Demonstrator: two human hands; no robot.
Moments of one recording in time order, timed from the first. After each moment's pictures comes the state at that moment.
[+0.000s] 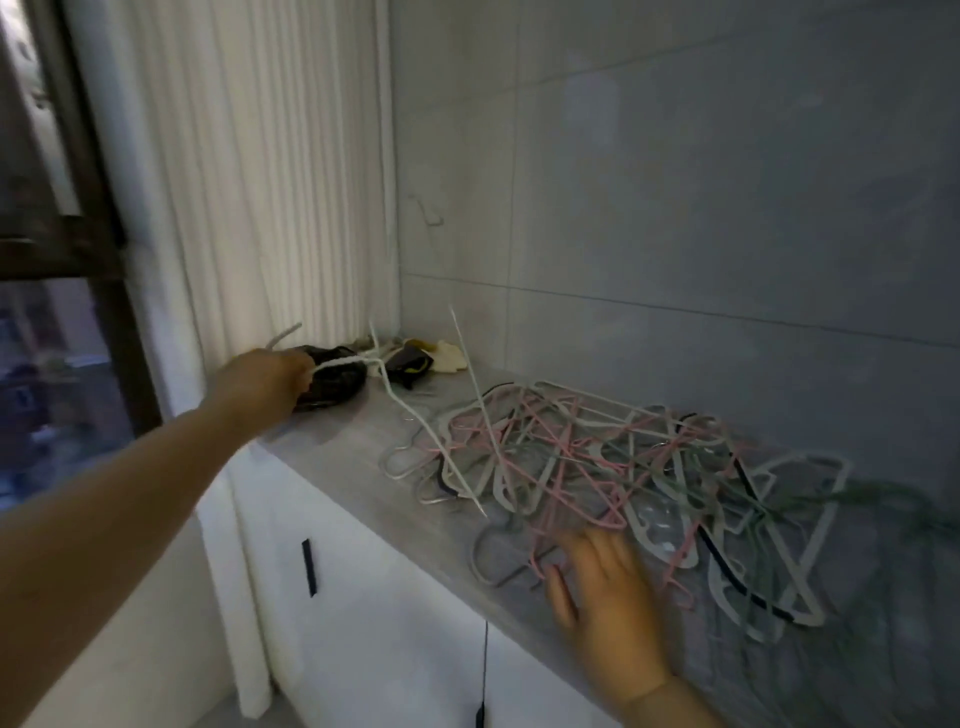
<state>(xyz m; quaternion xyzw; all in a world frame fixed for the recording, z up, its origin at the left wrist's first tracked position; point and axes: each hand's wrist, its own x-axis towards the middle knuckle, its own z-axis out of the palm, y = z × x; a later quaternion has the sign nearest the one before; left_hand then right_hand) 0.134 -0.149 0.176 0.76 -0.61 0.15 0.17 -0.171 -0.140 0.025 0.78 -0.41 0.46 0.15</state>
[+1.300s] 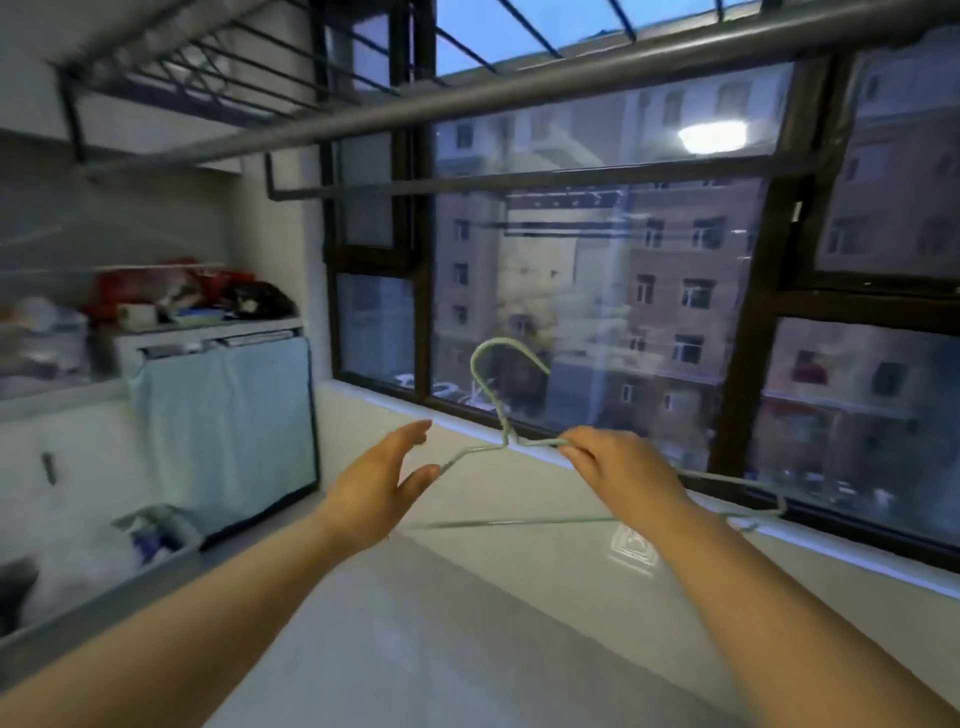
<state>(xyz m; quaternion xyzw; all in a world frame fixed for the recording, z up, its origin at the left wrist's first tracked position) 0.211 0.670 0.122 0.93 -0.09 0.20 0.31 0.235 0.441 0.154 0.95 0.18 0.20 -0.13</state>
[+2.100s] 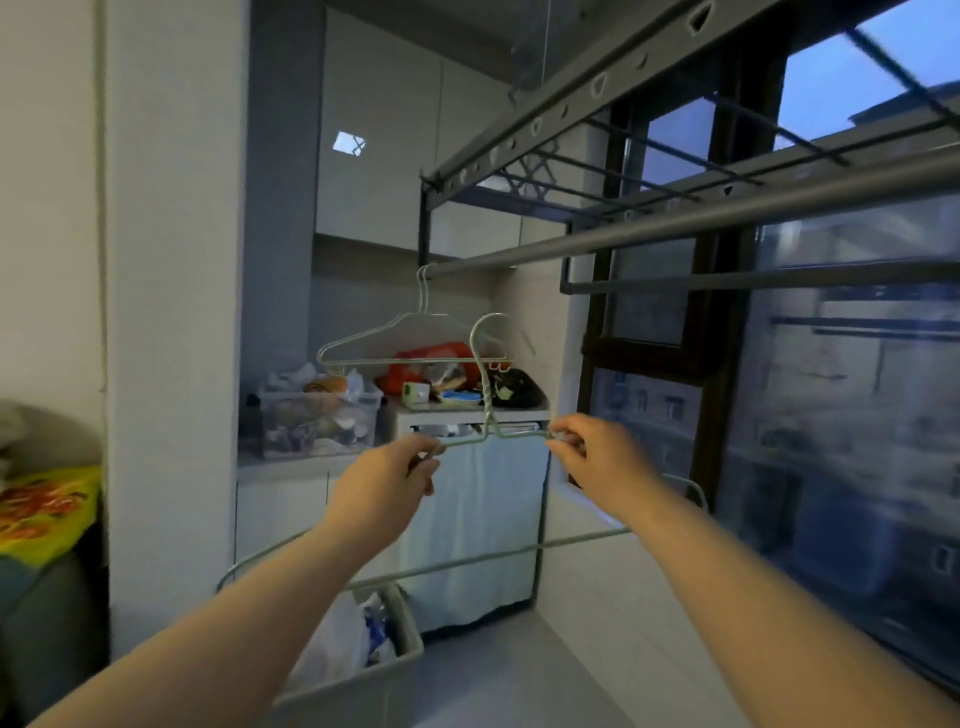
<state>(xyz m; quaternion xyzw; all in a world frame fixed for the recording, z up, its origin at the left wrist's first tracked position) 0.327 1.062 0.200 0.88 0.18 0.36 0.25 0.453 0.907 0.234 0.84 0.42 0.16 -0.30</state>
